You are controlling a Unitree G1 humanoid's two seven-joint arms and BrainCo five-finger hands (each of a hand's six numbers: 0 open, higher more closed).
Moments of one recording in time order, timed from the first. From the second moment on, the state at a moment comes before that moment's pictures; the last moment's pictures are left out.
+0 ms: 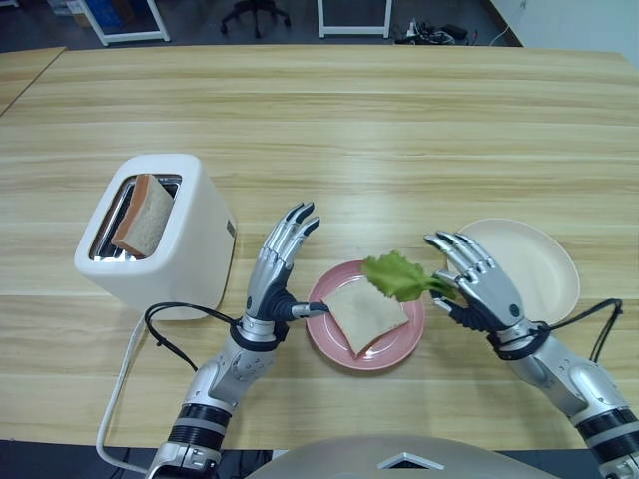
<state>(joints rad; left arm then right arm) 0.06 0.30 -0.15 0.17 0.75 -0.83 0.62 0.04 -0.67 0.35 0.06 -0.96 -0.57 -0.58</state>
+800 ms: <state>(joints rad) 0.11 0.33 -0.11 0.08 0.75 -0.83 0.62 -0.06 -0.55 0.47 0.24 -1.05 -0.60 -0.55</state>
